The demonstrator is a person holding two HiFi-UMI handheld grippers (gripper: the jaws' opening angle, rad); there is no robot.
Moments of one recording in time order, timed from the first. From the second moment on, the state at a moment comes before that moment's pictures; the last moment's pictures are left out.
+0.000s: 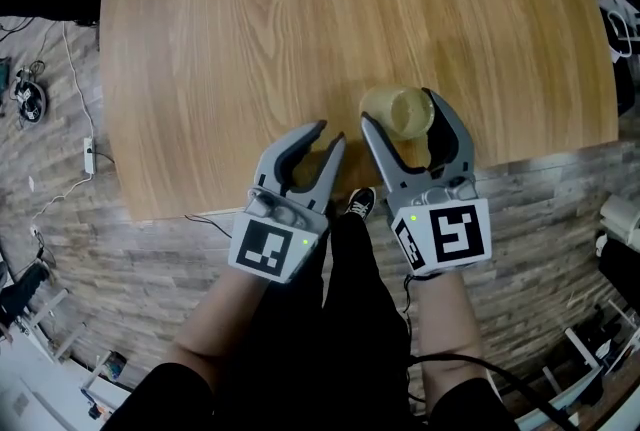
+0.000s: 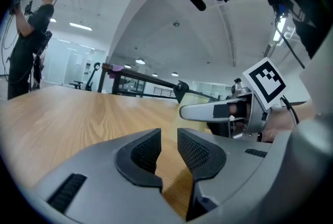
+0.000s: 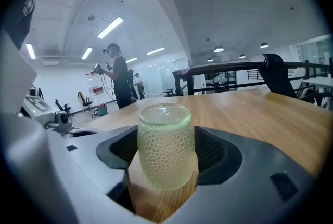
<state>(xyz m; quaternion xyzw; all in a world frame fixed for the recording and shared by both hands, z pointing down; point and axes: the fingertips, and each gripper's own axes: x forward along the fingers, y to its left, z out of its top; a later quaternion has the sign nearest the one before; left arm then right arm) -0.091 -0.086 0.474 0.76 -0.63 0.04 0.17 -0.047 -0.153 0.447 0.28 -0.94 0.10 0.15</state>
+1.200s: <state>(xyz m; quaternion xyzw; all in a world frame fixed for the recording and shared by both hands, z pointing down) -0.041 -0.078 0.438 0.85 -0.43 -0.18 0.24 -0.030 -0.131 0.394 0.19 -0.96 0.21 0.03</state>
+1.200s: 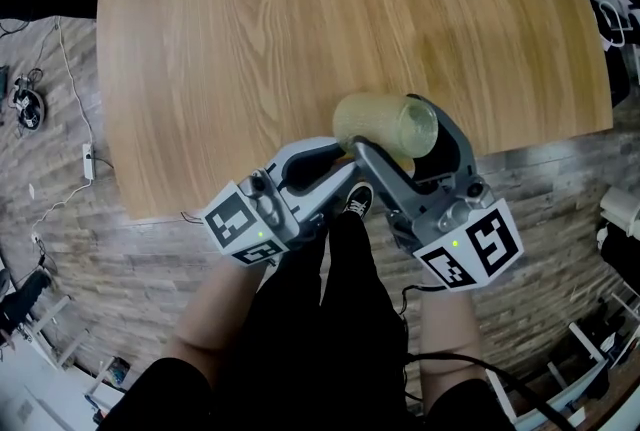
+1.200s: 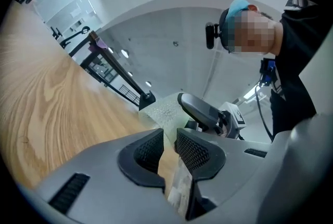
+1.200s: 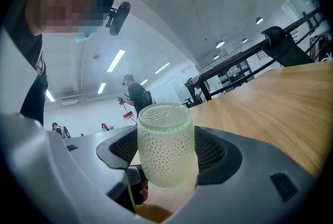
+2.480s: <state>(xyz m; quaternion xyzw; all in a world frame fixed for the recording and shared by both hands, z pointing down) -0.035 -0.077 0.434 0.87 -0.45 -0.08 0.19 -0.010 -0.150 0.409 0.20 -0.94 0.27 -0.03</state>
